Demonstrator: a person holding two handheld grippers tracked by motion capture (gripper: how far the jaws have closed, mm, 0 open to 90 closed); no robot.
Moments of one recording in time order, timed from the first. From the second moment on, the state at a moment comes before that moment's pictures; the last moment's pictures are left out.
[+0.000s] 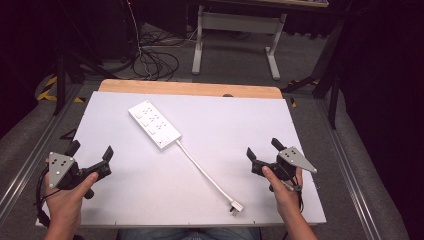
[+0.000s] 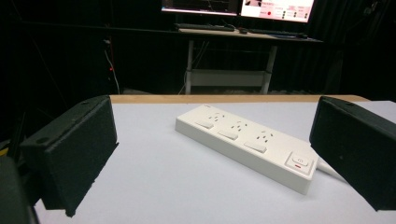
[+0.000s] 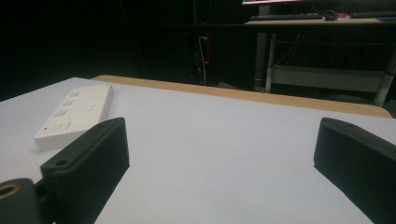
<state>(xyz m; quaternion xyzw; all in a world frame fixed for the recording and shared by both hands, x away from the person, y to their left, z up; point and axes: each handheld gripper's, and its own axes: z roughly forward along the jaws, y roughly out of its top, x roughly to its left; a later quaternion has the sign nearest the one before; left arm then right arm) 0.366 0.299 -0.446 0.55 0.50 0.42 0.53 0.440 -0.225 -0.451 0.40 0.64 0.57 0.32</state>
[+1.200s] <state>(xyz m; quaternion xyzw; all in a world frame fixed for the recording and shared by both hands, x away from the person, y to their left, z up) 0.365 0.299 -0.445 0.56 0.49 0.43 0.52 0.439 -0.227 -0.451 0.40 0.64 0.57 0.32</state>
